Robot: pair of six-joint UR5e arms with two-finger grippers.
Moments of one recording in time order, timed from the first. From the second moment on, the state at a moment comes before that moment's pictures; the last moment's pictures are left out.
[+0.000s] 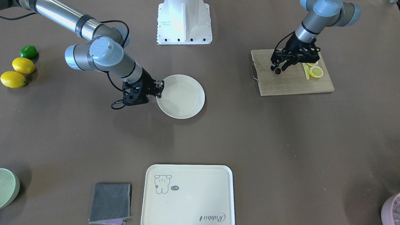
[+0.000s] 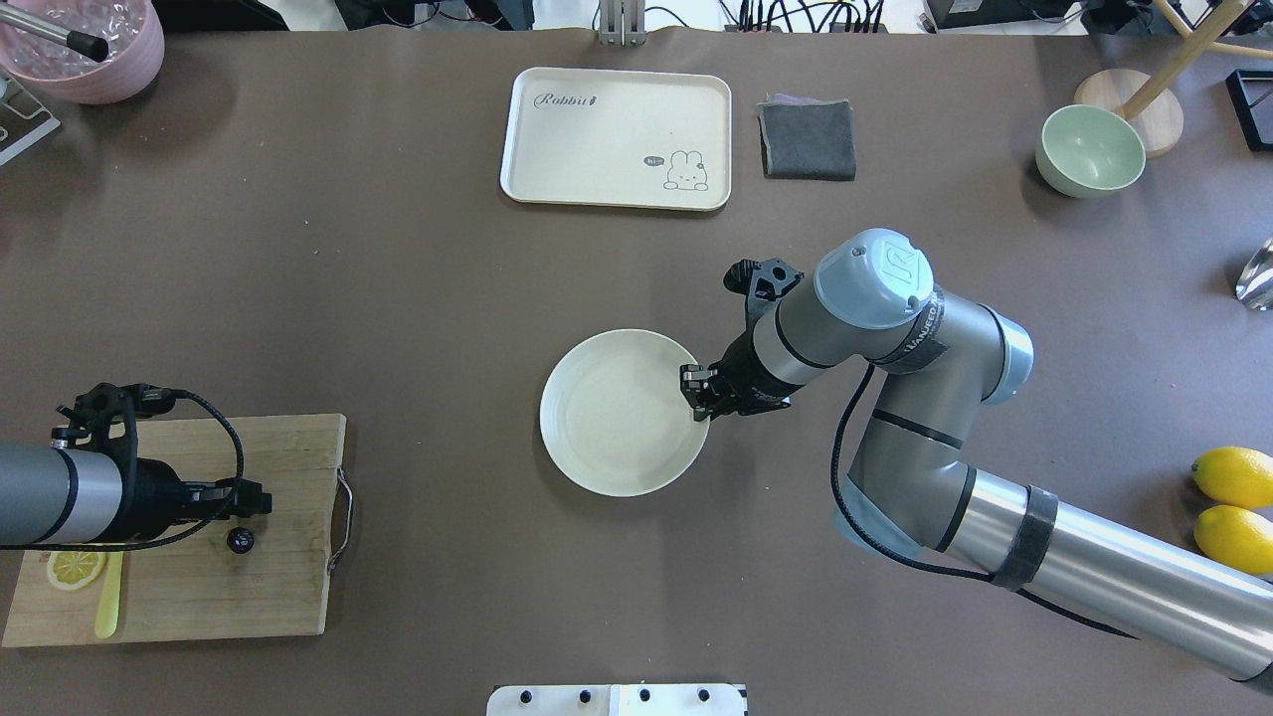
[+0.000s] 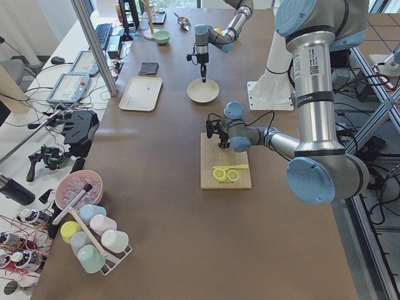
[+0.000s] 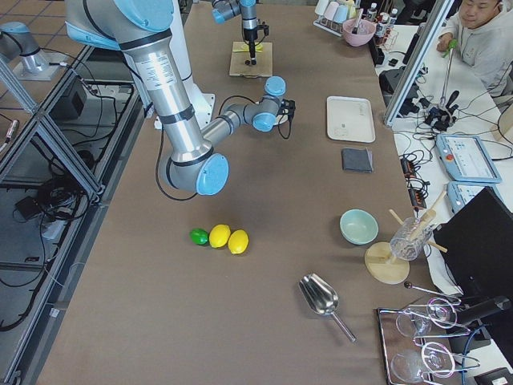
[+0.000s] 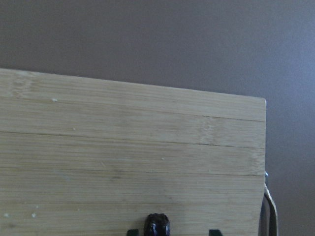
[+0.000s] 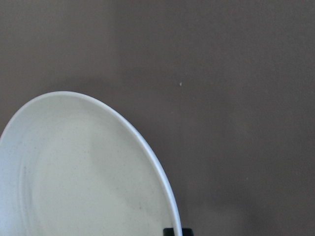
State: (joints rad) left arm -0.47 -1.37 -1.94 -2.40 -1.85 -1.42; right arm 0.55 -1.06 1.55 -1.02 2.12 1.35
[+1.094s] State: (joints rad) left arm -0.47 -1.37 -1.93 -2.40 -1.85 -1.42; right arm 0.54 -1.06 1.56 -1.00 2.09 1.36
